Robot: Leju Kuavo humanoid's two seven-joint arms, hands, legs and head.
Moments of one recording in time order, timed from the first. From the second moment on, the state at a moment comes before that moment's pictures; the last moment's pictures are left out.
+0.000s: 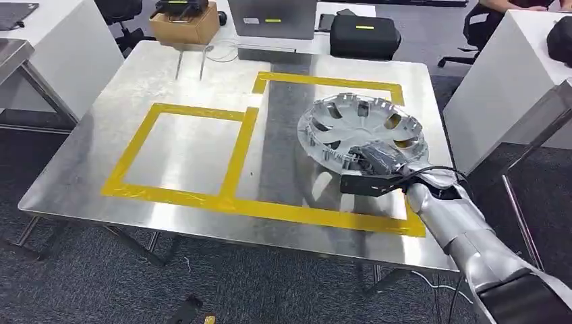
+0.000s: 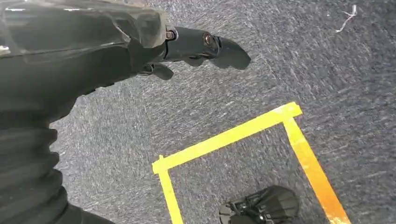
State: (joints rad) left arm -0.08 -0.01 -0.24 -0.35 -0.25 0.23 -0.04; right arm -0.76 -0.25 0.74 -0.62 0.65 0.09 -0.38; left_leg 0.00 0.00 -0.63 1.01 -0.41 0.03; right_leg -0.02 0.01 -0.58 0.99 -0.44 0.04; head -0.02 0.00
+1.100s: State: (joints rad) left arm -0.06 0.00 -0.29 -0.33 -0.14 0.31 -0.05; right arm -0.73 -0.27 0.91 -0.86 0.57 0.05 -0.30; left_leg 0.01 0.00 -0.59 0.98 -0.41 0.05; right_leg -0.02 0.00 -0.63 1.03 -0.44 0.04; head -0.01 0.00
